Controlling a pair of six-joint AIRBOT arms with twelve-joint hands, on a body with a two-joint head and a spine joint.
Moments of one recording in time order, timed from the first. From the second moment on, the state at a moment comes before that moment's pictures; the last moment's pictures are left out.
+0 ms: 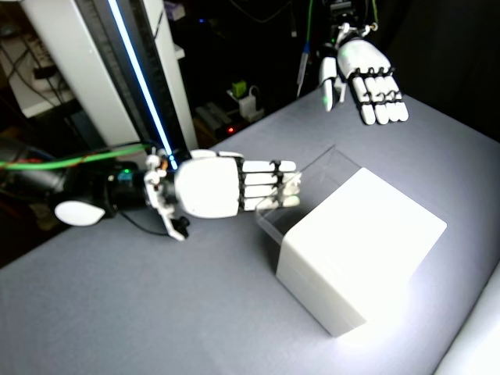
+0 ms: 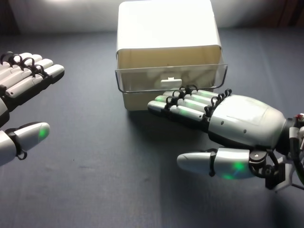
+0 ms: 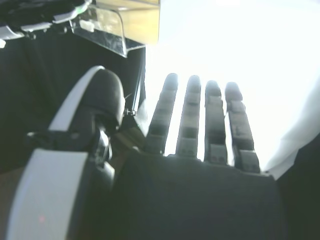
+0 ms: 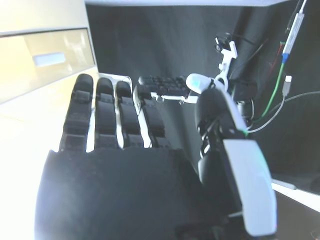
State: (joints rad) left arm 1.14 -0.77 0.97 -0.12 -1.27 0.81; right arm -0.71 -1.18 1.13 -0.20 0.83 -0.63
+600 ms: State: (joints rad) left arm 1.14 -0.77 0.97 -0.12 -1.27 0.81; right arm -0.69 -1.20 1.19 -0.10 0.79 -0.68
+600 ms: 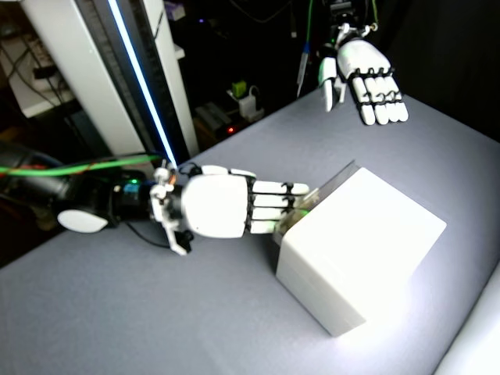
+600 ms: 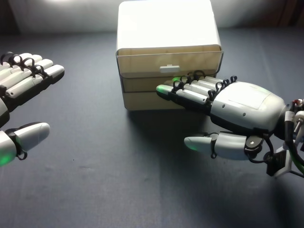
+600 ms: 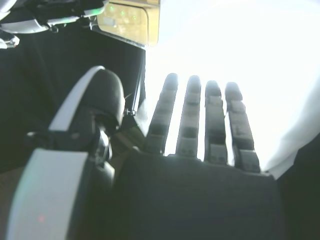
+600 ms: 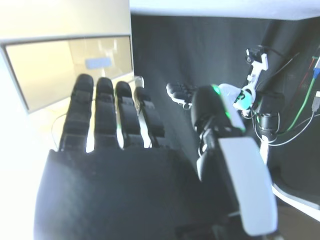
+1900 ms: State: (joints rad) left arm 1.18 -0.77 0.97 -0.15 -1.31 0.81; right arm -0.83 -1.00 1.07 -0.02 1.12 -0.56
